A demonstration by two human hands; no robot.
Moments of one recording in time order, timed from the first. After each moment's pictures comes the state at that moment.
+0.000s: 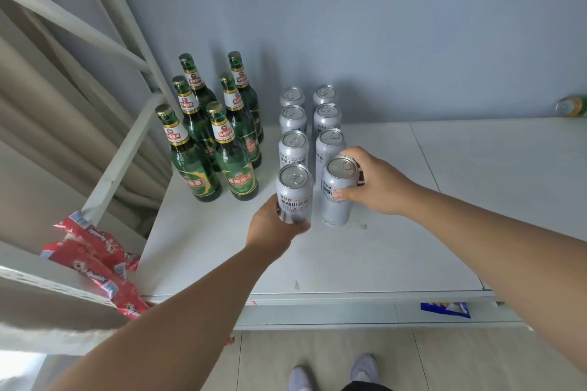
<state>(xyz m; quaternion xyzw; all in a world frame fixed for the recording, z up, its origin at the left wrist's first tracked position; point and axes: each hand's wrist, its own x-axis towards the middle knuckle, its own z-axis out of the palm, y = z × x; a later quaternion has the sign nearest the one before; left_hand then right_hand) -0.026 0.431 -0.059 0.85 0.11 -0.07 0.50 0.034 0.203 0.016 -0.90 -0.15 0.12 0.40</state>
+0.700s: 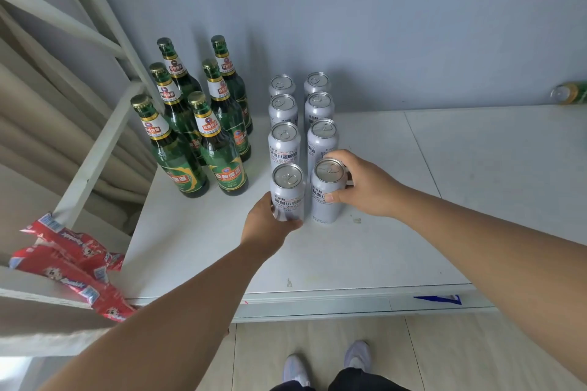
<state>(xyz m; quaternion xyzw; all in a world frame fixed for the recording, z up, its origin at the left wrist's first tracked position) -0.010 0.427 -0.089 0.86 0.12 -0.08 0.48 0.040 0.203 -0.012 -0.89 -0.15 0.14 0.40</state>
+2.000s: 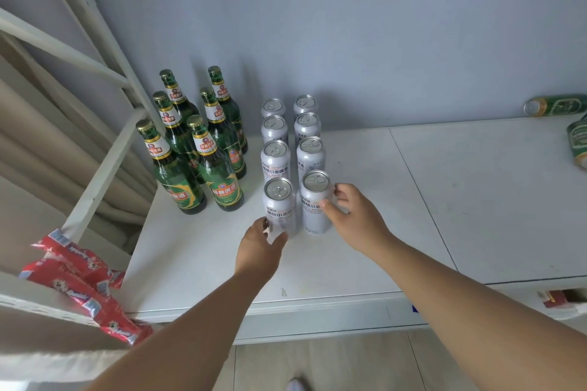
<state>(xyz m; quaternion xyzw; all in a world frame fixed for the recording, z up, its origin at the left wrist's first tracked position) -0.038 0.422 -0.094 0.89 0.15 -0.05 0.43 -0.016 0.216 -0.029 -0.88 0.02 0.04 0.47</state>
